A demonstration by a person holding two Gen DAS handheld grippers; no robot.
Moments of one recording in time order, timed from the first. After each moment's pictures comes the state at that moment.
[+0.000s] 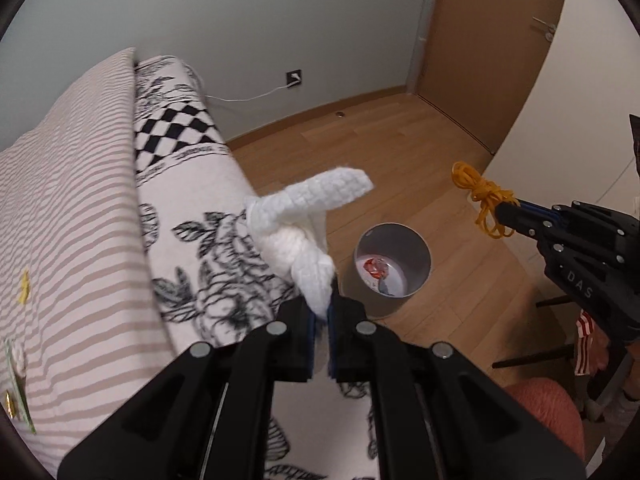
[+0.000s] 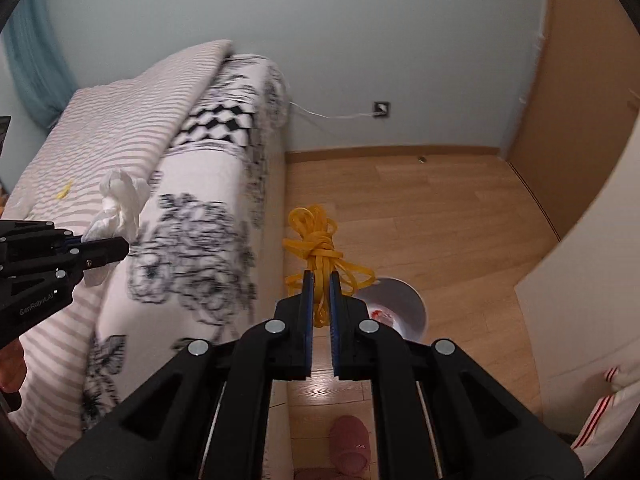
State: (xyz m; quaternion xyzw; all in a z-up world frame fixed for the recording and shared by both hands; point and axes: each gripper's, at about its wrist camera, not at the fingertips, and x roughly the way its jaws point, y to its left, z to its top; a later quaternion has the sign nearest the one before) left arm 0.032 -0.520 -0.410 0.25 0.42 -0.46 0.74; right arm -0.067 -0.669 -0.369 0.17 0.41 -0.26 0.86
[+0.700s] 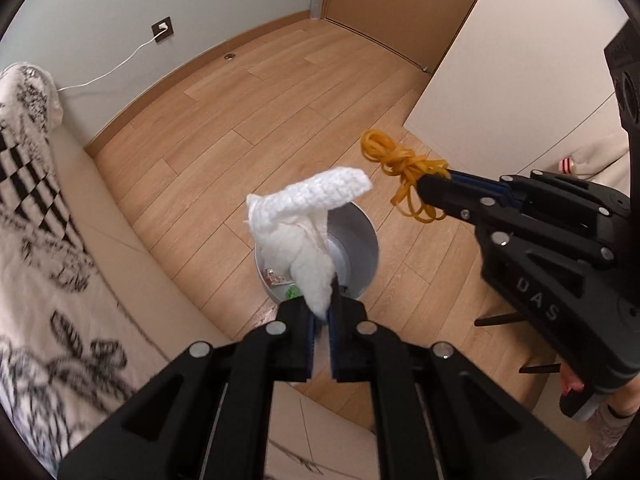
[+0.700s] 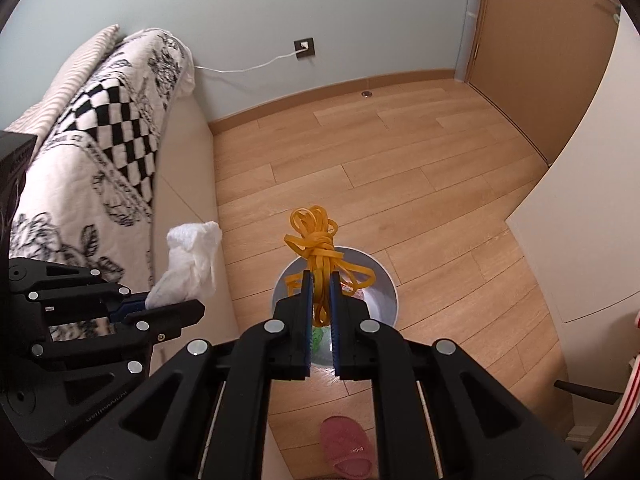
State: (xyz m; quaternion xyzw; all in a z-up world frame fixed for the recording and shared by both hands) left arm 0.006 -0.722 -0.593 0.33 0.48 -0.55 0.60; right arm -0.064 -0.814 -0.533 0.26 0.45 -0.32 0.79
